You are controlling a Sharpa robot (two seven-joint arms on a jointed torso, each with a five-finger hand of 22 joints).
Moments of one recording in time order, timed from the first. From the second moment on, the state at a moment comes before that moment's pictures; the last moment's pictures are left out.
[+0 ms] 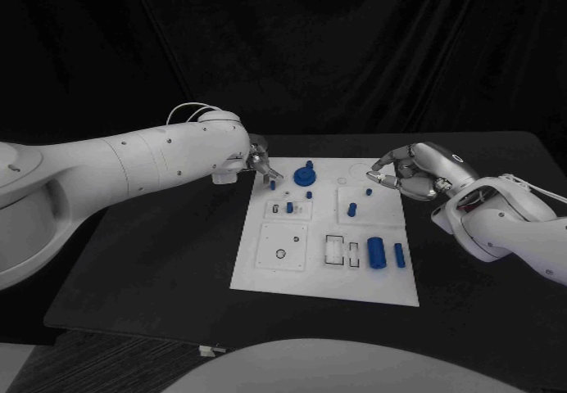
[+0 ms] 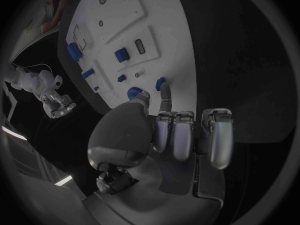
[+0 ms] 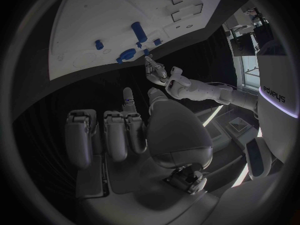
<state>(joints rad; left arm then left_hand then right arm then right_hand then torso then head) 1.36 -0.50 -0.21 1.00 -1.10 0.20 -0.40 1.13 0.01 0.02 0.27 0.23 1.13 0.03 0.13 0.90 1.46 -0.04 1.55 1.32 1.46 -0.09 1.56 1.31 0.04 1.46 0.02 1.51 1.30 1.26 -0.90 -0.21 1.56 -1.30 -0.60 0.07 1.19 0.03 -0.03 0.29 0.40 0.88 0.10 0.31 0.16 1.46 0.02 1.55 1.31 1.47 -0.03 1.55 1.31 0.02 1.47 0.07 1.55 1.30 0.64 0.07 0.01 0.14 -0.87</state>
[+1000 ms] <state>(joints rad) 1.35 -0.49 -0.21 0.99 -1.10 0.22 -0.40 1.16 0.01 0.04 0.25 0.31 1.11 0.03 0.13 0.91 1.46 -0.04 1.55 1.32 1.46 -0.09 1.56 1.31 0.04 1.46 0.02 1.50 1.30 1.26 -0.89 -0.21 1.54 -1.31 -0.60 0.07 1.19 0.03 -0.03 0.29 0.40 0.88 0.10 0.31 0.16 1.46 0.02 1.55 1.31 1.47 -0.03 1.55 1.31 0.02 1.47 0.07 1.55 1.30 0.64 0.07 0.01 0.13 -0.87</state>
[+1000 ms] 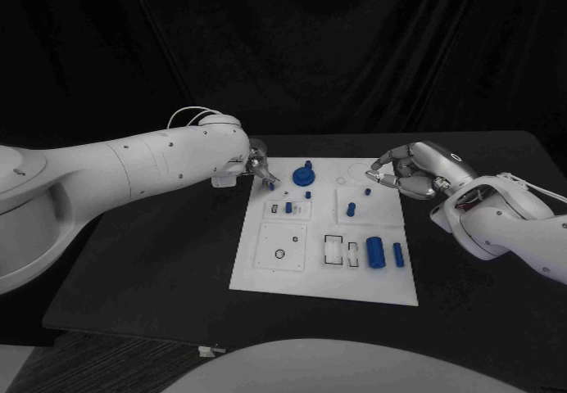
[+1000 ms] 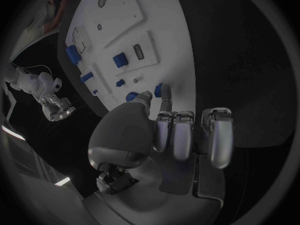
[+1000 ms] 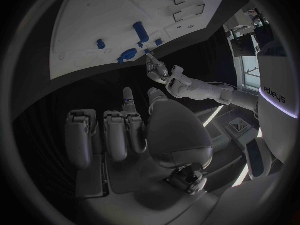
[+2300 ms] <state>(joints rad) 1.34 -0.48 -0.21 0.97 -1.10 0.22 -0.37 1.21 -0.01 0.18 0.16 0.52 1.09 0.03 0.13 0.92 1.46 -0.05 1.55 1.32 1.46 -0.09 1.56 1.31 0.04 1.46 0.02 1.48 1.30 1.26 -0.88 -0.21 1.53 -1.31 -0.60 0.07 1.19 0.03 -0.03 0.29 0.40 0.88 0.10 0.31 0.16 1.46 0.02 1.55 1.31 1.47 -0.03 1.55 1.31 0.02 1.47 0.07 1.55 1.30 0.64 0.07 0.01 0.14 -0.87</state>
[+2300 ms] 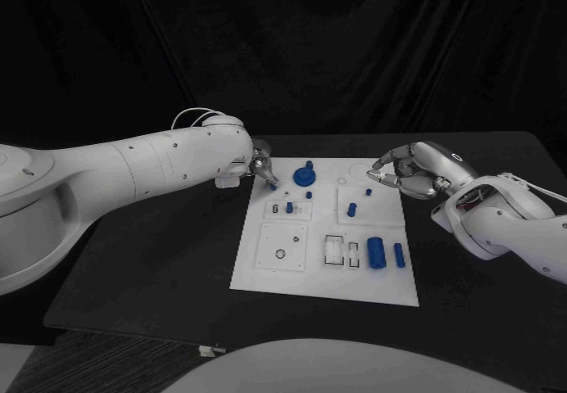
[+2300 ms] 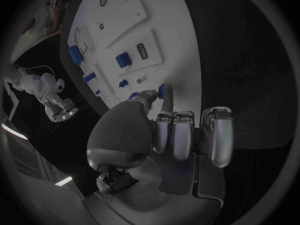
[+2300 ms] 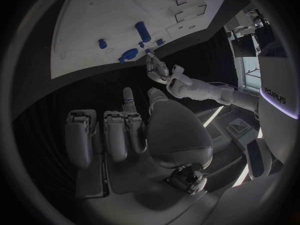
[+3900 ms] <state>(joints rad) 1.43 -0.74 -0.21 1.37 -0.95 0.16 -0.56 1.13 -0.06 0.29 0.13 0.54 1.11 0.02 0.13 0.94 1.46 -0.06 1.55 1.32 1.46 -0.09 1.56 1.31 0.04 1.46 0.02 1.43 1.30 1.25 -0.89 -0.21 1.53 -1.31 -0.60 0.07 1.19 0.03 -0.03 0.29 0.40 0.88 0.10 0.31 0.16 1.46 0.02 1.55 1.31 1.47 -0.04 1.55 1.31 0.02 1.47 0.07 1.55 1.30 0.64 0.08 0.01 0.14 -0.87</state>
